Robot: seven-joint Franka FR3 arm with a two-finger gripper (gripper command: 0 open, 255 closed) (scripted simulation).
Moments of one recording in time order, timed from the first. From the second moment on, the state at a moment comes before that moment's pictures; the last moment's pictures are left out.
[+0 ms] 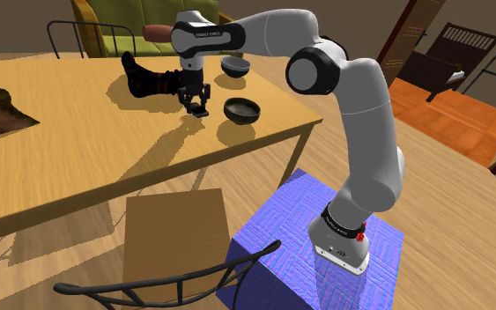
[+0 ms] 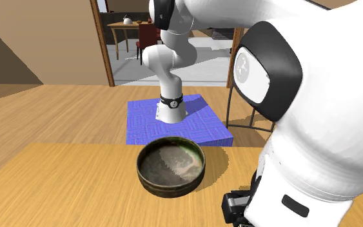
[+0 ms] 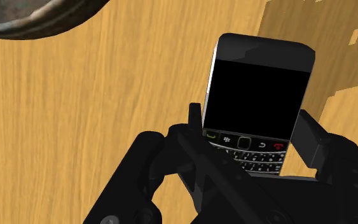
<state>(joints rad) 0.04 0.69 -0.03 -1.22 0.05 1.70 0.13</state>
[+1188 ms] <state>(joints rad) 0.04 0.69 -0.03 -0.97 0.05 1.45 0.14</state>
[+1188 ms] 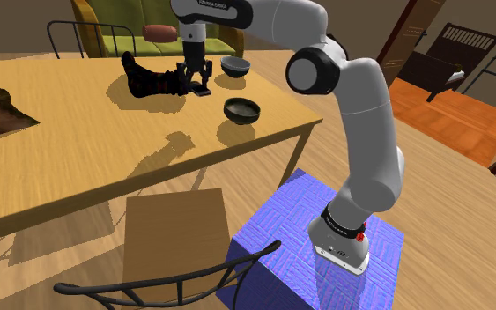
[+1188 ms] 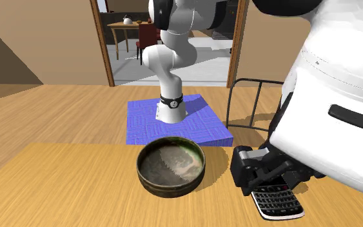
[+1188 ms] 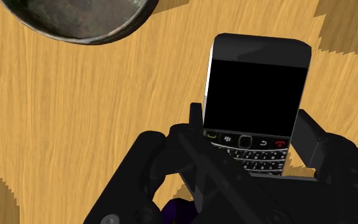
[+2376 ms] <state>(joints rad) -0.06 0.23 -0.09 -1.58 0.02 1.60 -0.03</state>
